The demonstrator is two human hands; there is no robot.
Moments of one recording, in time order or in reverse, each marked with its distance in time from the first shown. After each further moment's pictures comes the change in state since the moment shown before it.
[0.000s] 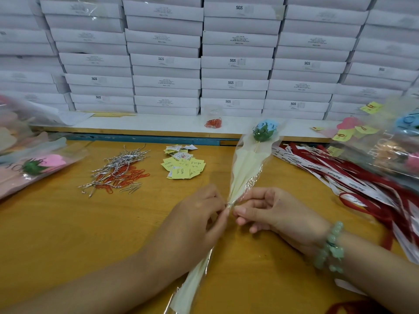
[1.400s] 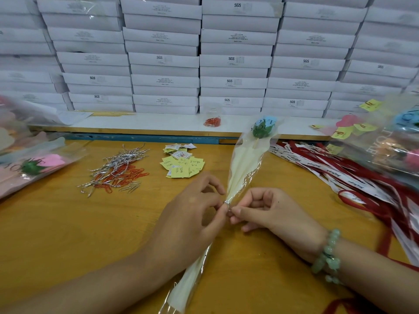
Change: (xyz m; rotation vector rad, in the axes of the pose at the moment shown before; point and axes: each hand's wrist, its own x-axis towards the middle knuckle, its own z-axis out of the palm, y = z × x) left_hand 0.000 -0.001 -0.003 -0.016 0.062 0.001; right_hand -0.007 0.001 0.010 -0.094 0.067 -0.078
